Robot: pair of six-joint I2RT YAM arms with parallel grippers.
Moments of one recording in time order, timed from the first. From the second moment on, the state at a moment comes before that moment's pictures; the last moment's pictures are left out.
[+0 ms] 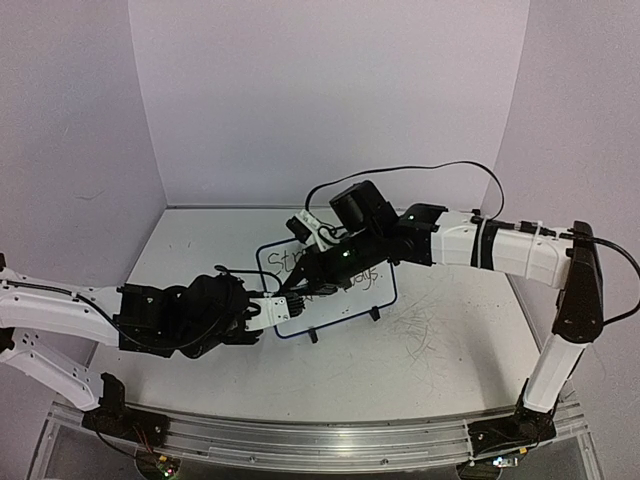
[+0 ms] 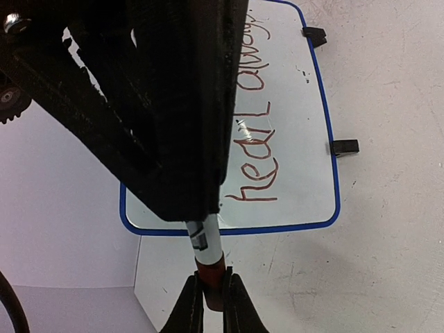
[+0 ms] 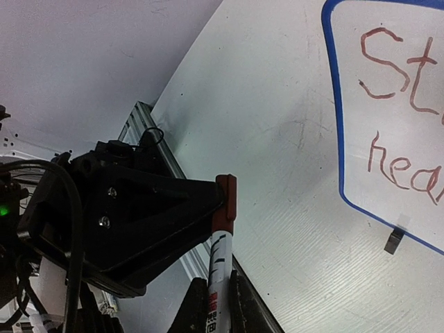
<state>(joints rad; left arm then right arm) -1.31 1.24 0.83 -0.24 -0.69 0.61 0.97 1.81 1.55 -0.46 -0.53 0.56</state>
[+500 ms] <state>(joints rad) -1.36 0.95 0.84 -0.09 -0.64 0.27 0.68 1.14 1.03 -0.29 -0.33 0.46</state>
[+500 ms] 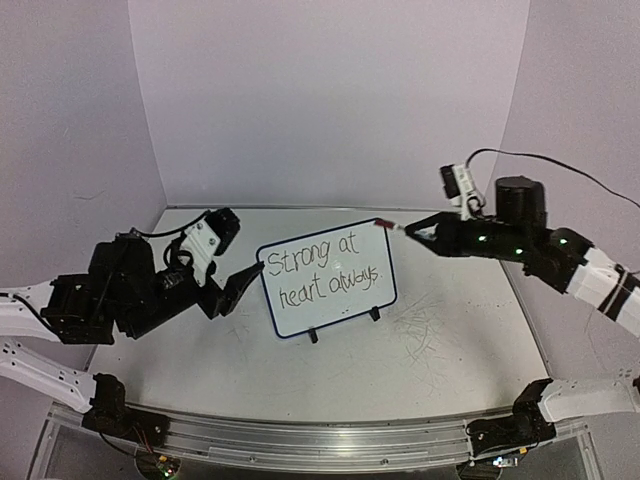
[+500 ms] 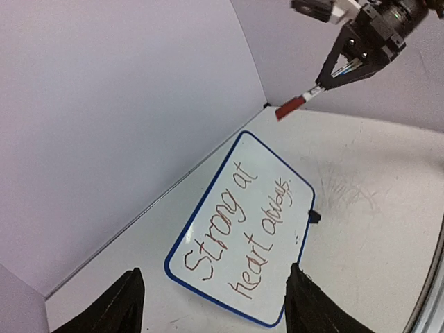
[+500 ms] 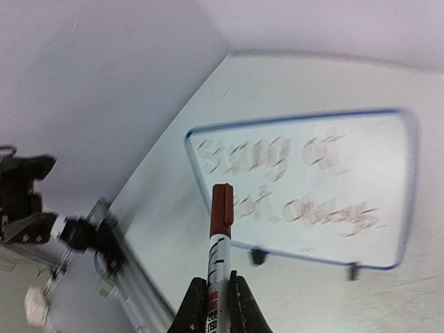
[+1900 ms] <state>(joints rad) -1.03 0.96 1.06 -0.13 -0.62 -0.26 0.41 1.18 0.68 -0.25 0.26 0.49</state>
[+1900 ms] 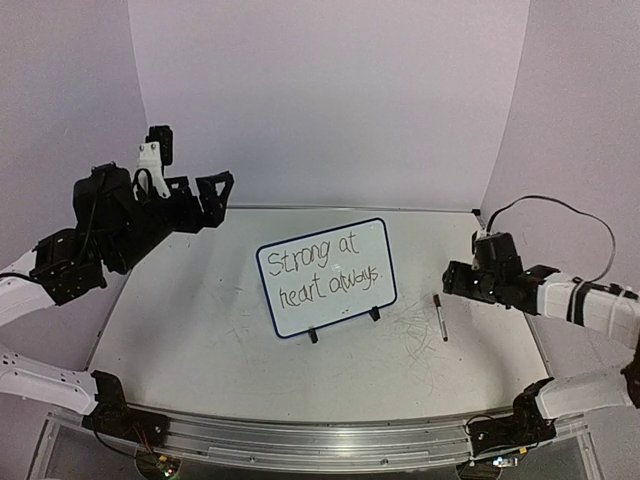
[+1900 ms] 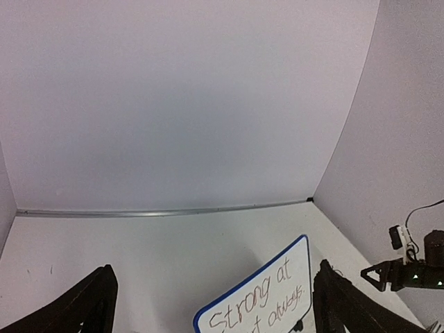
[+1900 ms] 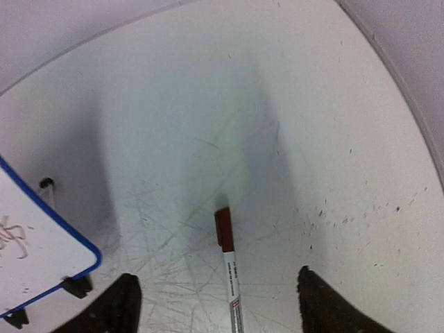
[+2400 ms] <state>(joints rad) -1.03 0.97 1.35 -0.11 -0.62 -0.06 0.41 0.71 1.35 -0.38 0.34 0.22</state>
